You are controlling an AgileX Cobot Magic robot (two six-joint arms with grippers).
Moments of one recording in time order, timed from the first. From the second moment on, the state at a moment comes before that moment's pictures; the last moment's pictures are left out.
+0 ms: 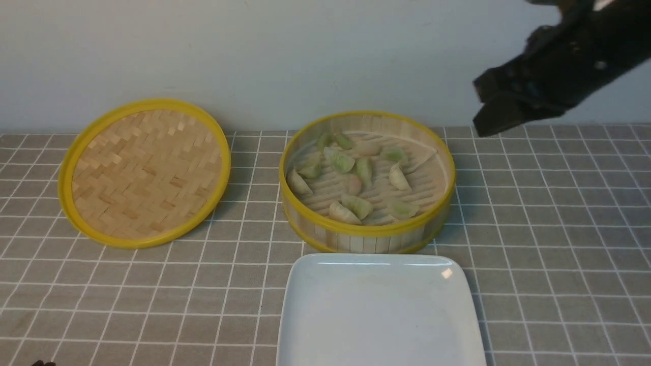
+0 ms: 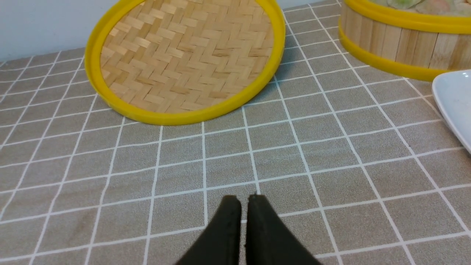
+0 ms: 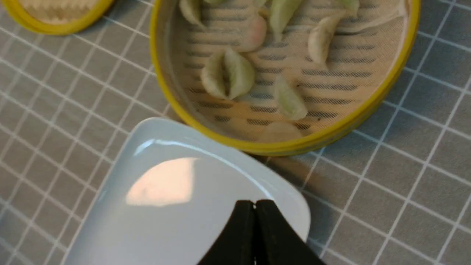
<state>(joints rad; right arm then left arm) 0.29 1.71 -1.69 0.26 1.24 -0.08 -0.08 -0.01 0.03 -0.09 0.37 0.17</state>
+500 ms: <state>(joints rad) 0.37 2.24 -2.05 0.16 1.24 0.05 -0.08 -0.01 0.03 -0.09 0.37 0.17</state>
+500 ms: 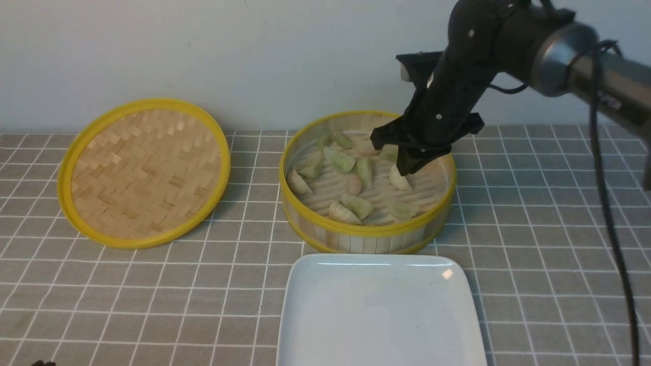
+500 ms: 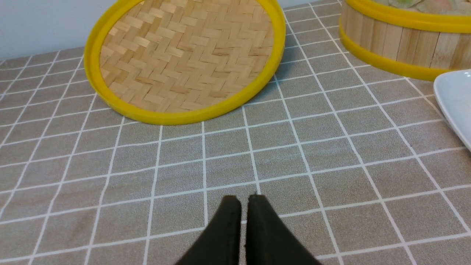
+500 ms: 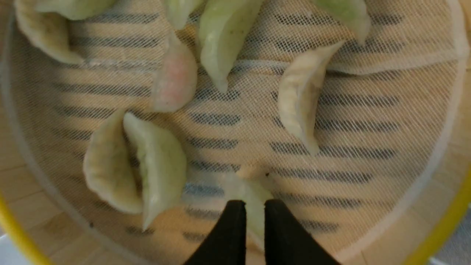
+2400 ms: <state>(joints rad) 0.61 1.81 -1.37 0.13 1.10 -0.03 -0.08 -0.01 0.03 -0.09 0.37 0.17</state>
